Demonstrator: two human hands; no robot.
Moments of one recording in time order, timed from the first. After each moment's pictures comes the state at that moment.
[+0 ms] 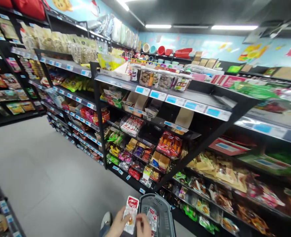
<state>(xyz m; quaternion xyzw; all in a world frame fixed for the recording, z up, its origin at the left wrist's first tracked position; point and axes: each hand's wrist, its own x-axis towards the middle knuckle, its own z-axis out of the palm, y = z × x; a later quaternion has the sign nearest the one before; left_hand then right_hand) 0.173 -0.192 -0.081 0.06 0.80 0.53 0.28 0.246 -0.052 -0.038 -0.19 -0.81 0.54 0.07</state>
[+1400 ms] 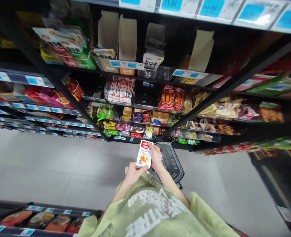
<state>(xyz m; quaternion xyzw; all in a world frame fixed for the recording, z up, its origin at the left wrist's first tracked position) 0.045 -0.242 0.035 0.11 0.60 0.65 0.45 0.060 -0.104 0.054 -0.40 -0.39 0.81 0.19</state>
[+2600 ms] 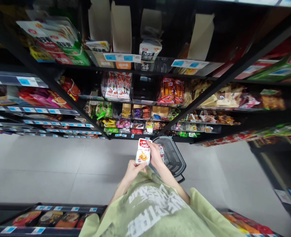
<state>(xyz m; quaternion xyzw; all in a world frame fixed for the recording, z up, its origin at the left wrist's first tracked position) 0.037 -0.264 0.015 0.13 0.61 0.63 0.47 0.061 -0.122 0.057 -0.39 -0.40 0.81 0.18</state>
